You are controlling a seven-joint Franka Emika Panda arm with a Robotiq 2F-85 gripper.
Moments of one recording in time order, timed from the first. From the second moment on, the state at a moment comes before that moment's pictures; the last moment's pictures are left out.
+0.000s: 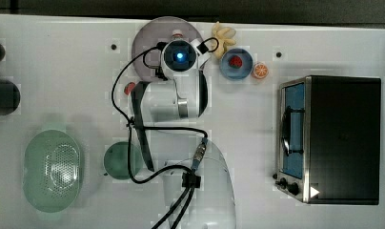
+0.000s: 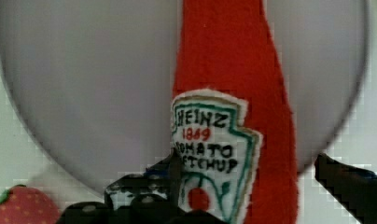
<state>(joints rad) -0.06 0.68 0.14 -1.81 -0.10 0.97 -0.58</state>
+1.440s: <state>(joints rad) -0.06 0.62 0.14 -1.82 -0.09 0.92 -0.59</state>
